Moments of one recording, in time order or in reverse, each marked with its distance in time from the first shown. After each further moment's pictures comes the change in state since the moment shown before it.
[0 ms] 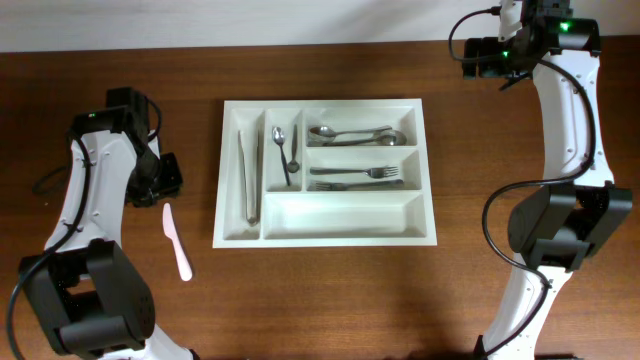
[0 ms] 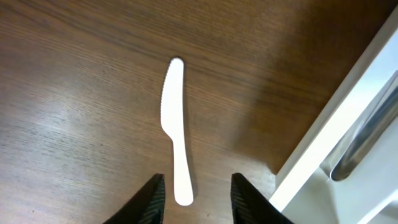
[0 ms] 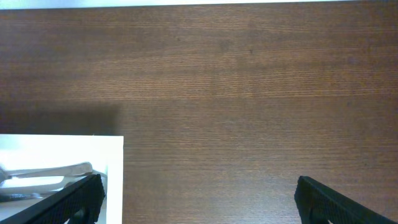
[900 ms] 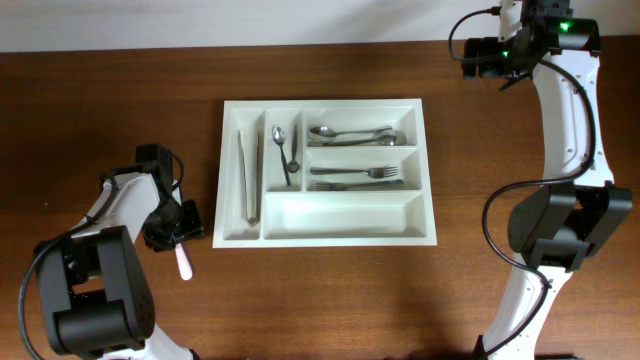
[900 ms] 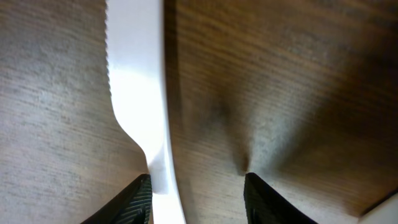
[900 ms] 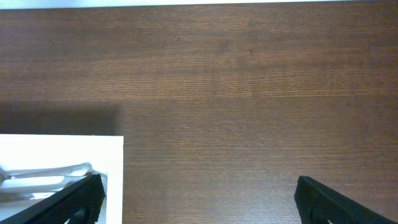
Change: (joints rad) left arm 0.001 0.000 -0.428 0.330 0.018 -0.016; right arm 0.000 0.000 0.000 0.000 0.000 0.000
